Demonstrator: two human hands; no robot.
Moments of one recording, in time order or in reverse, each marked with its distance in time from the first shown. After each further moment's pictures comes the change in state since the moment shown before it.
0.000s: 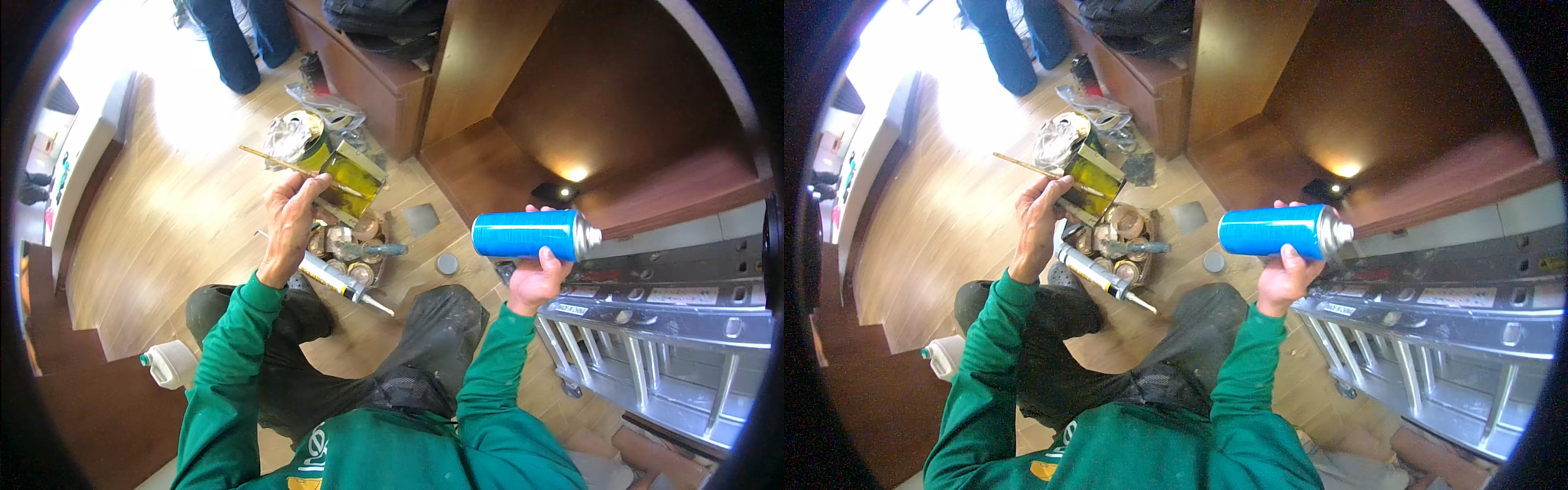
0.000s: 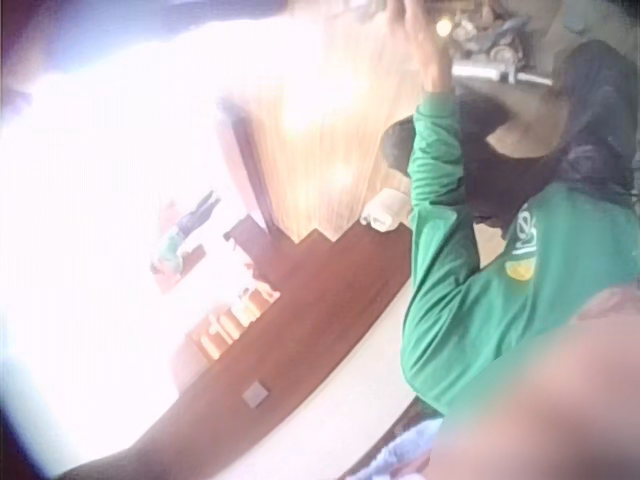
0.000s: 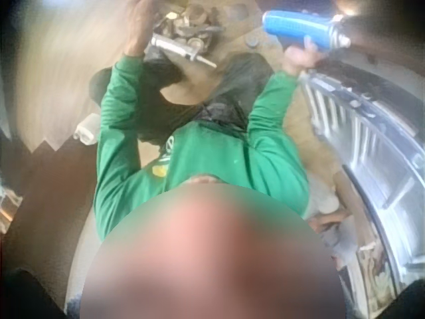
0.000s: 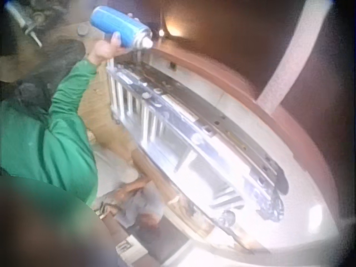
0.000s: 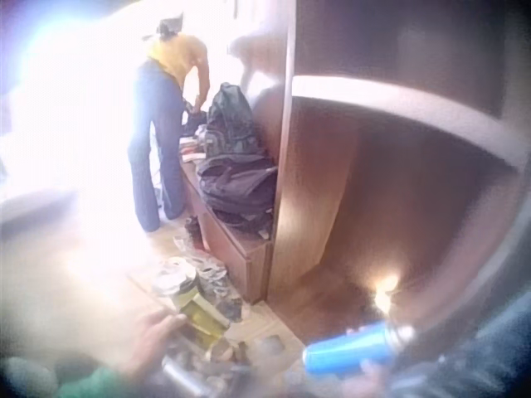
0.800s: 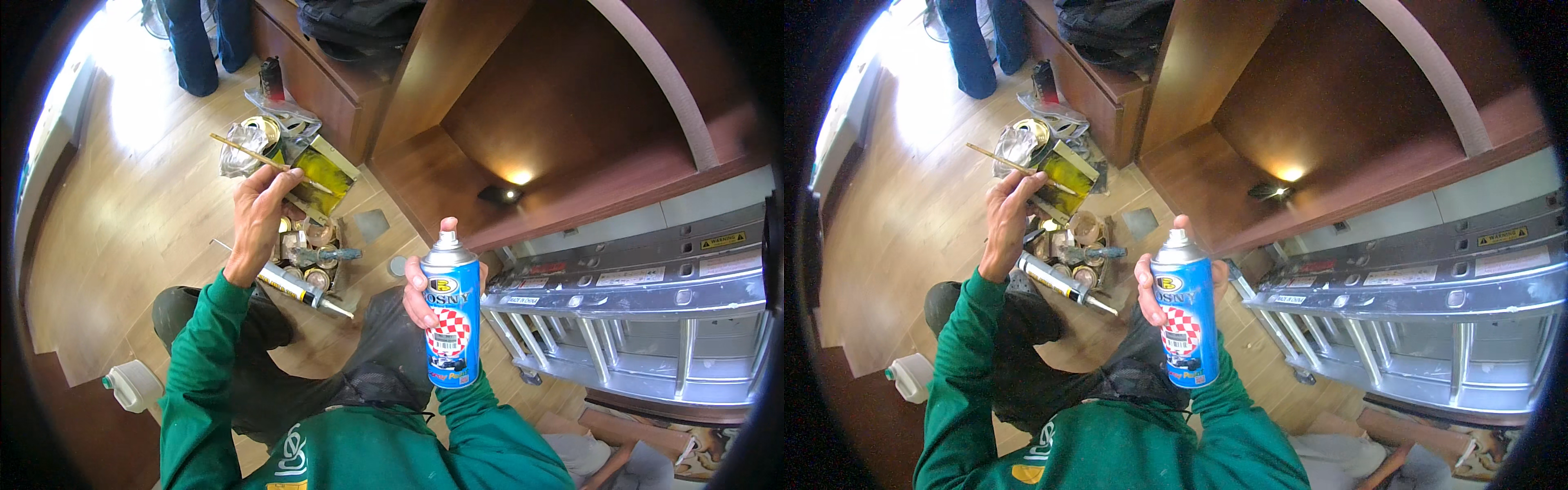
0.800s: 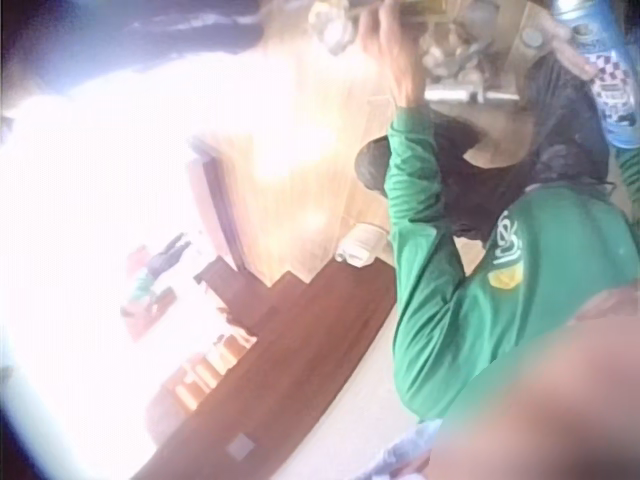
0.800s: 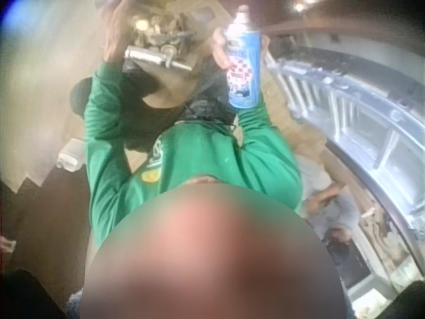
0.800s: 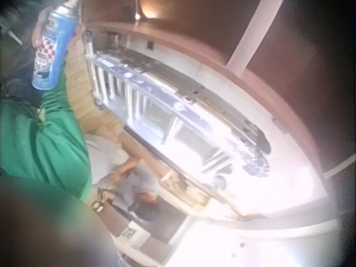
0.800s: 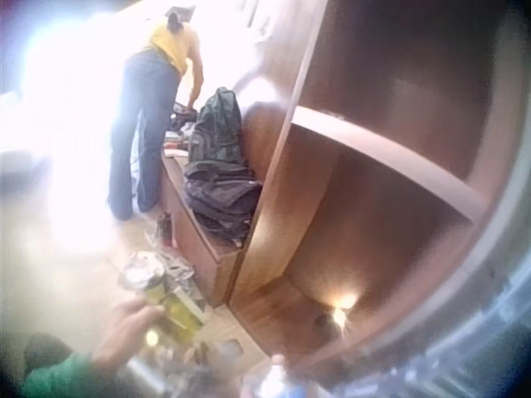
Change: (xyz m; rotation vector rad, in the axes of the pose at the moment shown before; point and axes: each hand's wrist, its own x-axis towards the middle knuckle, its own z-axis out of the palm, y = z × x) left_hand 0.003 0.015 -0.004 -0.043 -0.100 0.057; right_hand -0.048 0.006 0.036 1.182 -0.872 0.951
